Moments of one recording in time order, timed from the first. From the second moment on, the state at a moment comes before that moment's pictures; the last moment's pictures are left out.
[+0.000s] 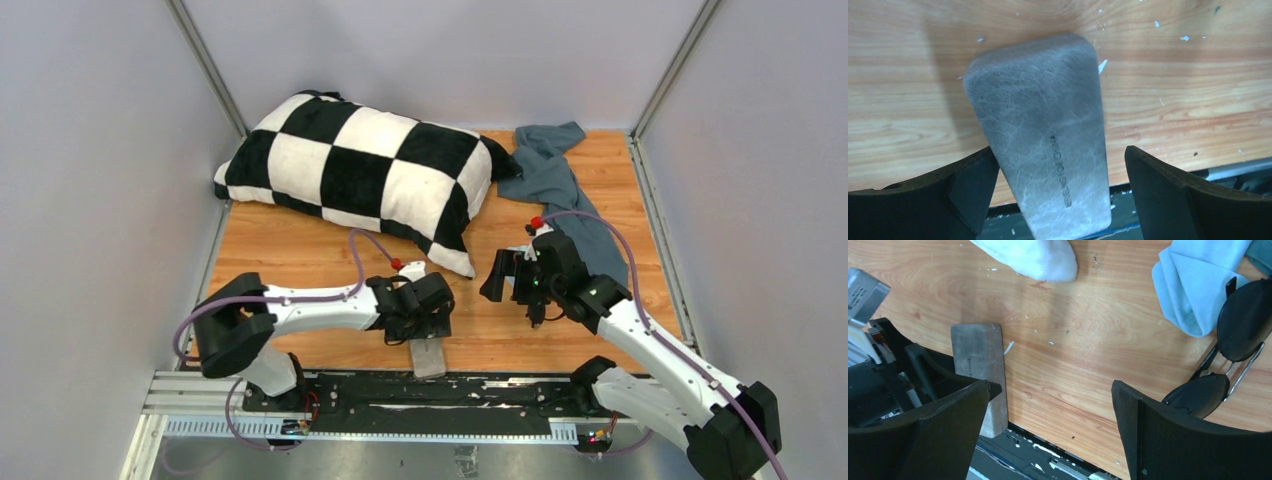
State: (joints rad) left arm -1.12 1.46 0.81 -0.51 -0.21 -1.15; right arm 0.57 0.89 0.64 -0.49 -0.12 0.57
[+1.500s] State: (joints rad) left arm -0.74 1.40 0.88 0.25 0.45 -0.93; right arm 0.18 1.14 0.45 0.63 -0.96 1.10
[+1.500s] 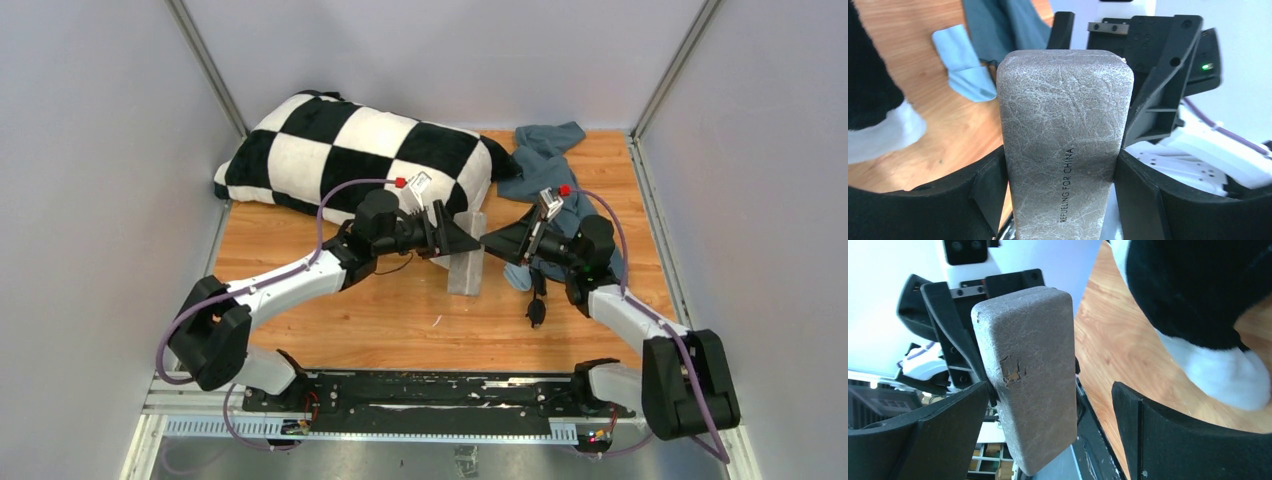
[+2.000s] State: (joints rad) left arm -0.69 1.47 0.82 0.71 0.61 -1.24; right arm 0.18 1.39 0.44 1.40 -0.97 1.51
